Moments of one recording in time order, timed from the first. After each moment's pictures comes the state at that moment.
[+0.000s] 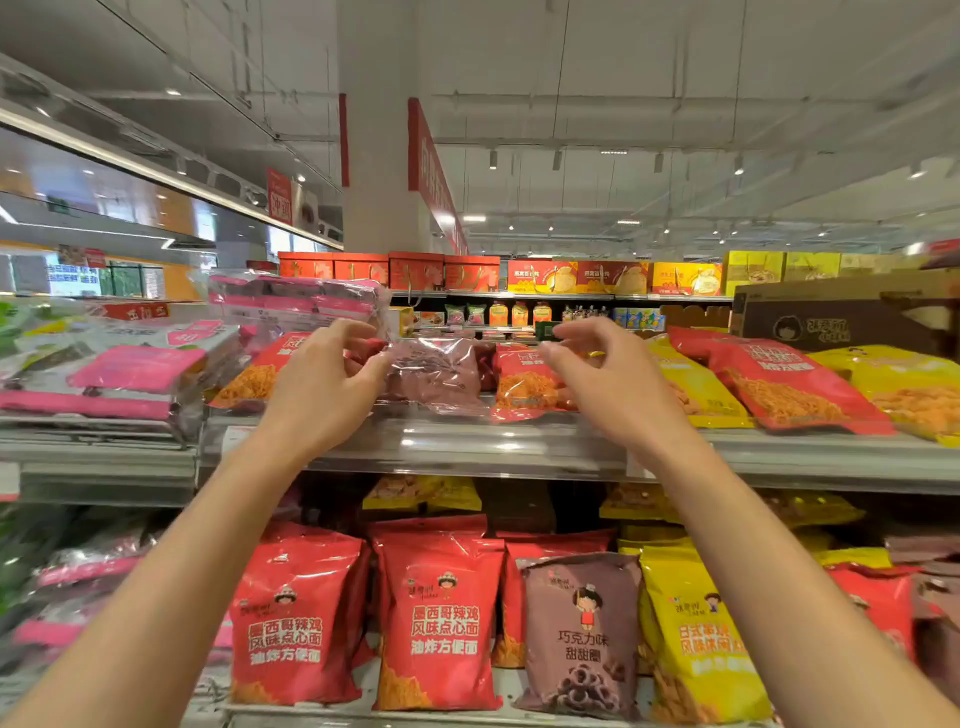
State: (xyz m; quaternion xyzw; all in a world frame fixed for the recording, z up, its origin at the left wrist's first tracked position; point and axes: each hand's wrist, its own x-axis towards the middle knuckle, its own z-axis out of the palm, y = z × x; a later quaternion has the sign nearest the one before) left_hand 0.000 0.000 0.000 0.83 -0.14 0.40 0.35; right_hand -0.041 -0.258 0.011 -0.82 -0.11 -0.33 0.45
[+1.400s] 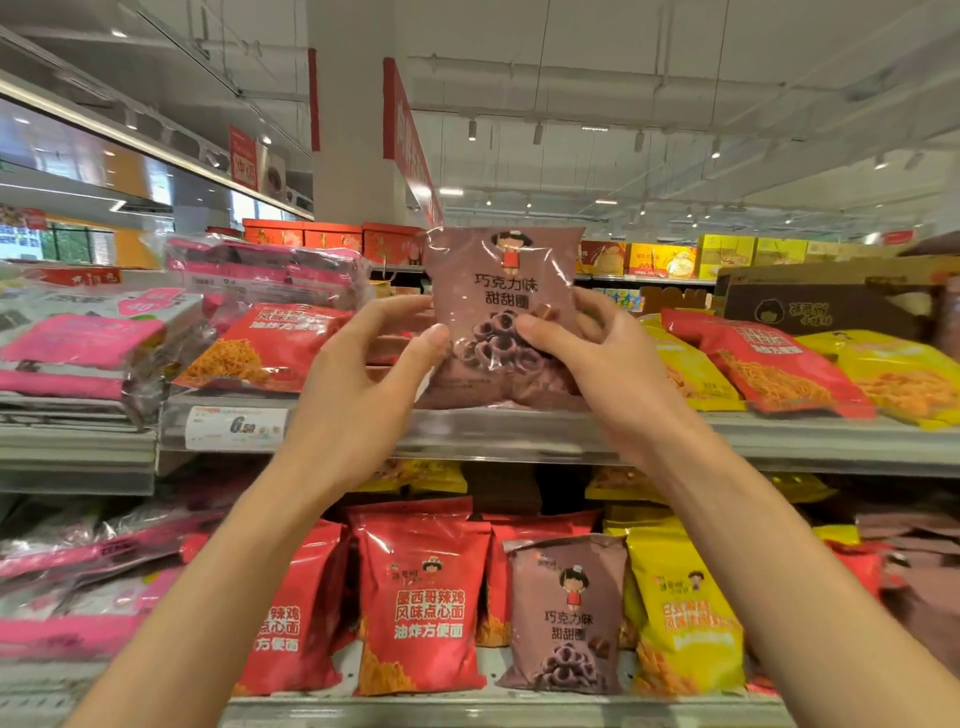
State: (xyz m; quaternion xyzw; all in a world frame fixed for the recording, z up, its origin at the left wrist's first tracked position) left_hand -0.038 -0.039 -0.021 0.73 -0.26 0.34 0.54; right_hand -0.044 -0.246 0.007 -0.72 -0.13 -0.25 0.64
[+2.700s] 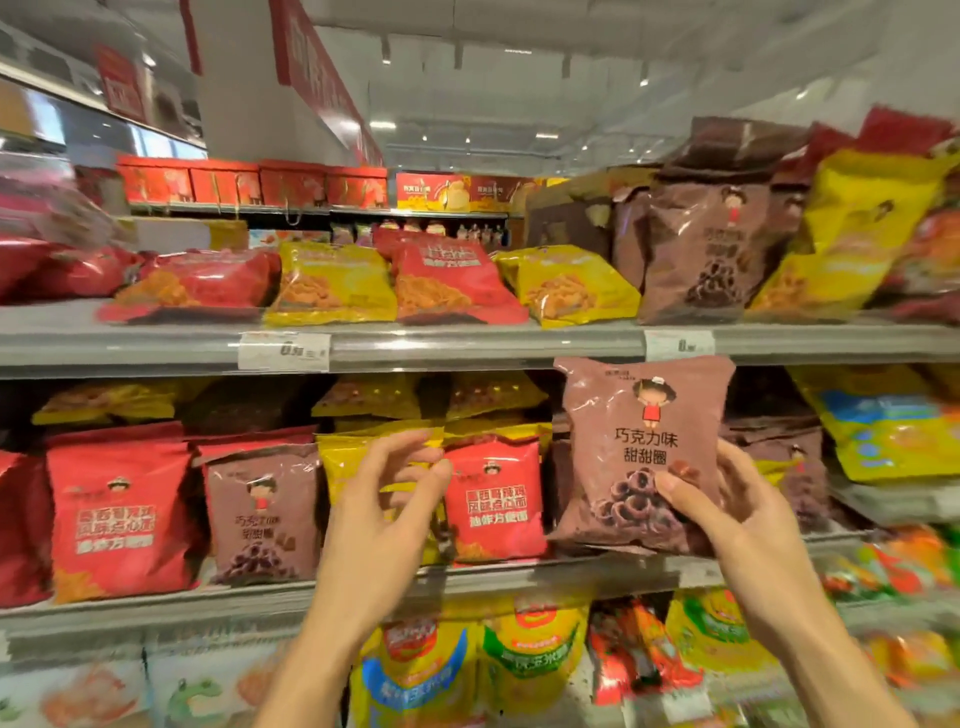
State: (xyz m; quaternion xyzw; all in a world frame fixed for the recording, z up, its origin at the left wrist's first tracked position) left_hand -0.160 -0.371 -0.159 0.71 -0.20 0.19 0.64; right_hand -0.227 -0.650 -0.165 -0.70 0.03 -0.33 0.64
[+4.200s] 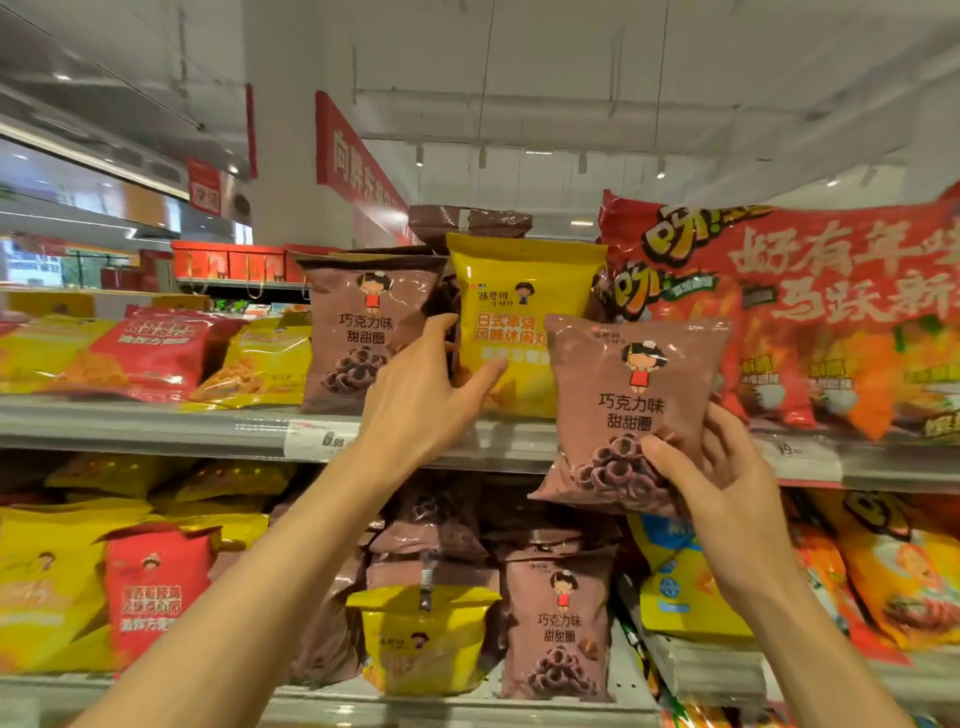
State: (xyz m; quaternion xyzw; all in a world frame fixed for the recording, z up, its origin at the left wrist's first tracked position) left_hand -0.124 -0.783 -0.007 0.85 -0.17 0.37 0.33; right_hand -0.195 -1.028 -0.075 -0.67 -0.10 -0.37 0.64
